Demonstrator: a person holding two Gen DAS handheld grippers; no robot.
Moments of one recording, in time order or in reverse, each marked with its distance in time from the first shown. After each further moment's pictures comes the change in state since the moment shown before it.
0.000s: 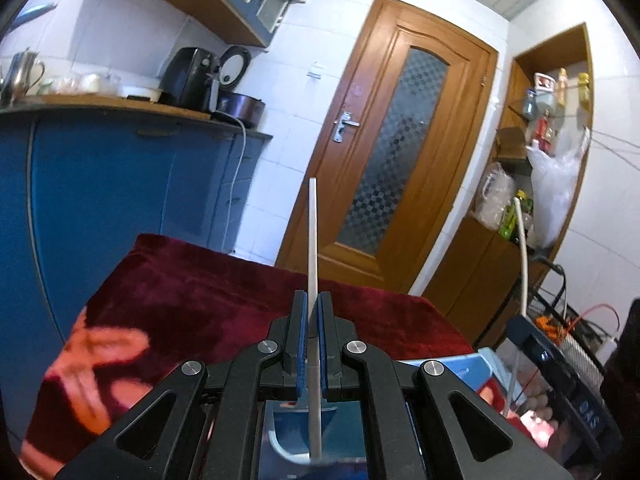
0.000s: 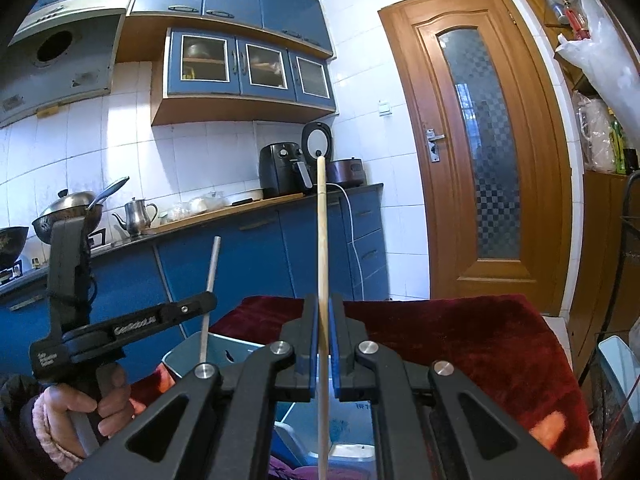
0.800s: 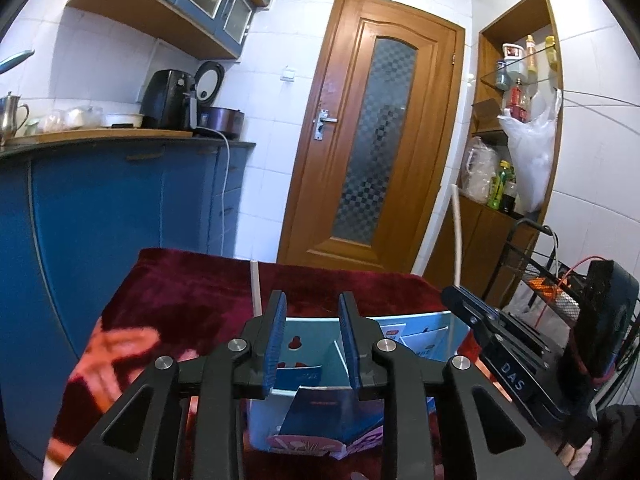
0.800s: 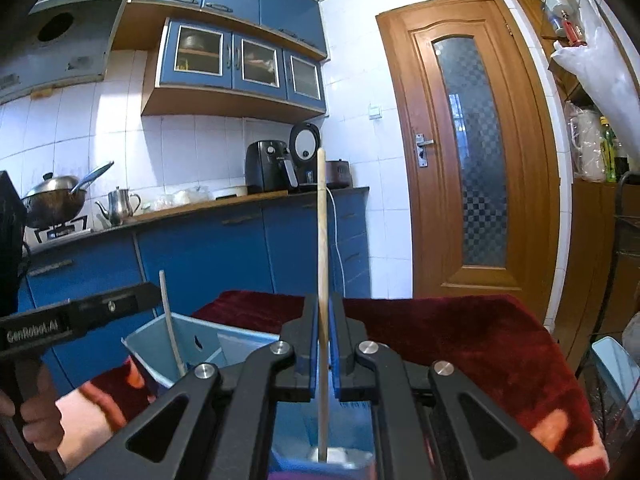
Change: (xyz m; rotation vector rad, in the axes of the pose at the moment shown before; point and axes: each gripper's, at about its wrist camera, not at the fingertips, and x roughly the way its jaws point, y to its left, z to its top) left arm -0.037 -0.023 -0.014 0.123 0.001 -0.002; right arm 0.013 0.002 -0.027 -0.055 -0.005 -0.068
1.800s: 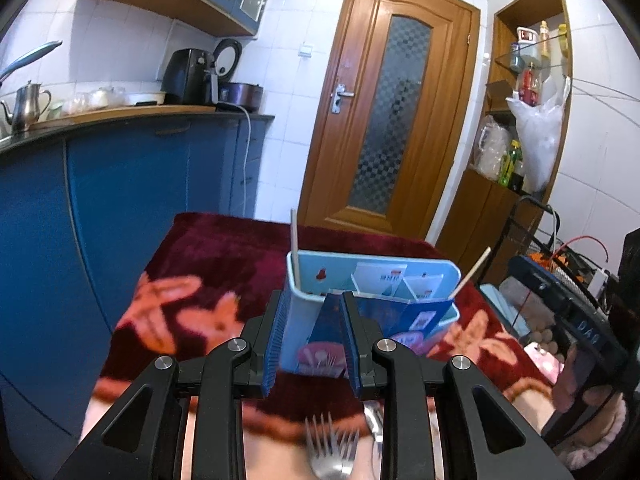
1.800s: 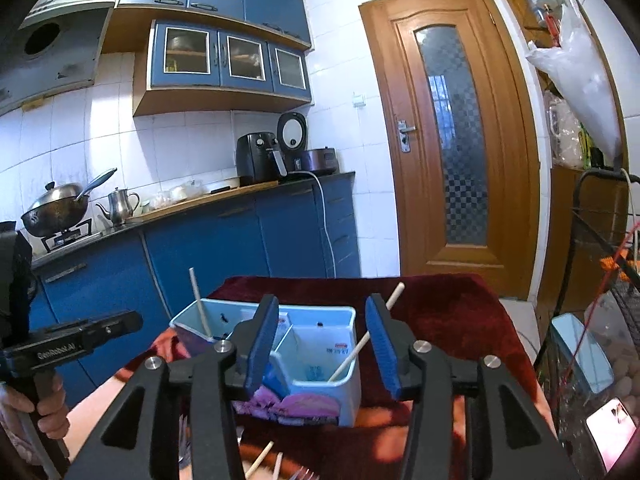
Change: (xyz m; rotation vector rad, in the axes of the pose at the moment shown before) left arm -0.062 0.010 -0.015 -0.015 0.126 0.061; right arm -0.078 0.002 0.024 0.064 0.089 -0.030
